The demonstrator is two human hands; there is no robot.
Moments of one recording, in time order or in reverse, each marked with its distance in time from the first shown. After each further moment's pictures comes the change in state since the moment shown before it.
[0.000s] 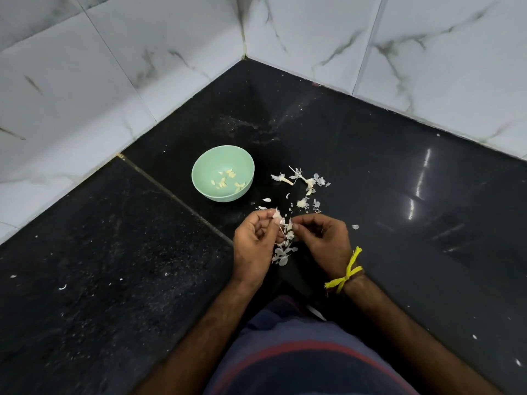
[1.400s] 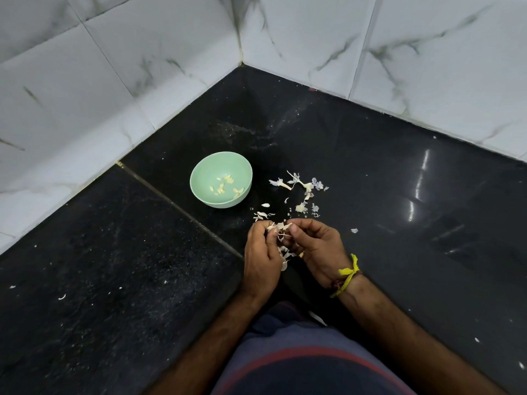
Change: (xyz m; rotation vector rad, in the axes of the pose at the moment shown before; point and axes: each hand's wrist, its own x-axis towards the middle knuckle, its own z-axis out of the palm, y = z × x) left_hand -0.008 -0.016 0.005 0.503 0.033 0.292; right_hand -0.004 -0.014 0.013 0.740 -0.041 0.374
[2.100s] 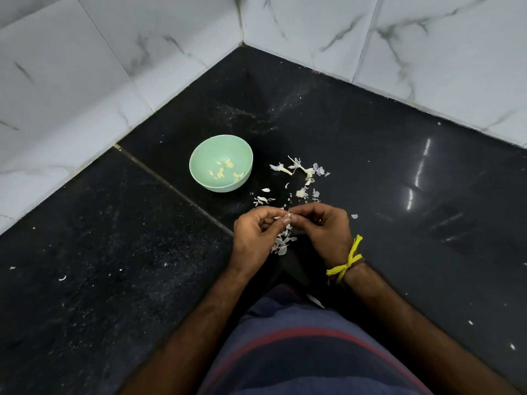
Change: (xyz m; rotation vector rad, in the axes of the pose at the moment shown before) left_hand 0.014 -0.002 -0.015 -0.386 -0.200 -0.193; right_hand -0.002 -0.006 -0.011 -0.580 -0.011 -0.320
